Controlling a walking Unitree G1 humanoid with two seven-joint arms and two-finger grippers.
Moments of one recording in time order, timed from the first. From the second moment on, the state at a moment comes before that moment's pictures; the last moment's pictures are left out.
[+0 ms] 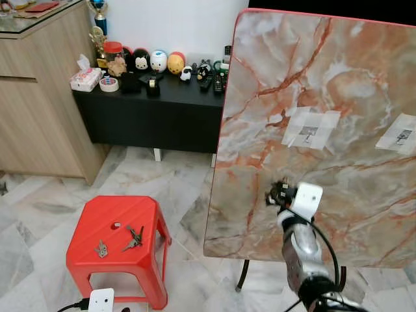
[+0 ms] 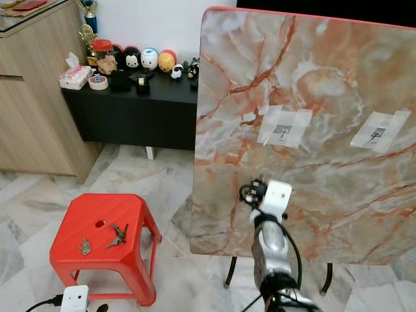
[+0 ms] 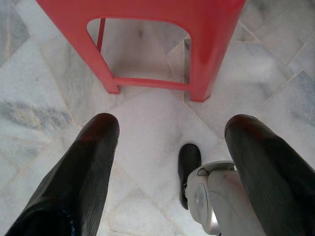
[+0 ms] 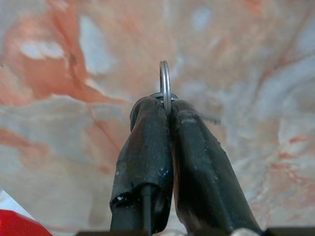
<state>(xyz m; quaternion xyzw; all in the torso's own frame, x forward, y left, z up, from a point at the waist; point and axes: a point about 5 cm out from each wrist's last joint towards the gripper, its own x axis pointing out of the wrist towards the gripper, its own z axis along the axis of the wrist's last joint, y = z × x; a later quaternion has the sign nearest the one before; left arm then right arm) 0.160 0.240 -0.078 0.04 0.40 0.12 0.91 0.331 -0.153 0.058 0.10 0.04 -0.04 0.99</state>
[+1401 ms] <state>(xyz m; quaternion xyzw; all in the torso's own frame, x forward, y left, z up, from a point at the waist) 0.157 0.241 -0.079 0.04 0.39 0.12 0.91 0.231 -0.170 0.022 0.04 0.03 -0.08 1.00</state>
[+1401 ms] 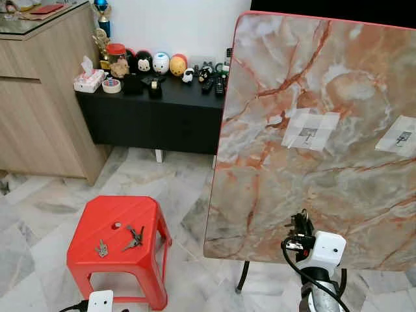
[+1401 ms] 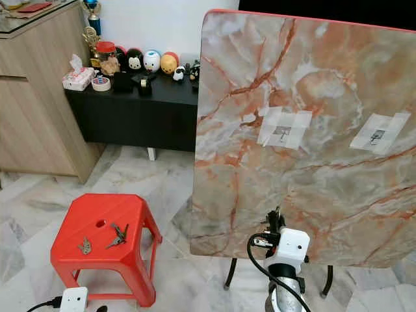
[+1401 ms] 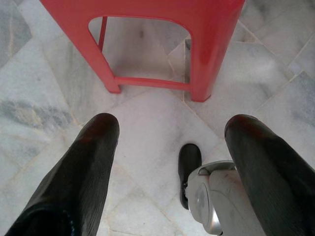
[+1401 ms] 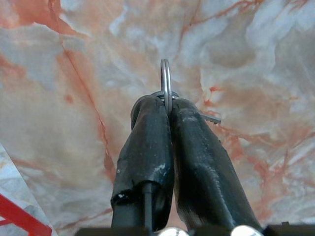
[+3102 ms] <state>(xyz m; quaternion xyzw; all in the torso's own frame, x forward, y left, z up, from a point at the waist) 0.158 0.239 -0.079 0.04 0.39 0.12 0.91 0.265 -0.194 0.060 -0.11 -0.01 -0.18 0.98</state>
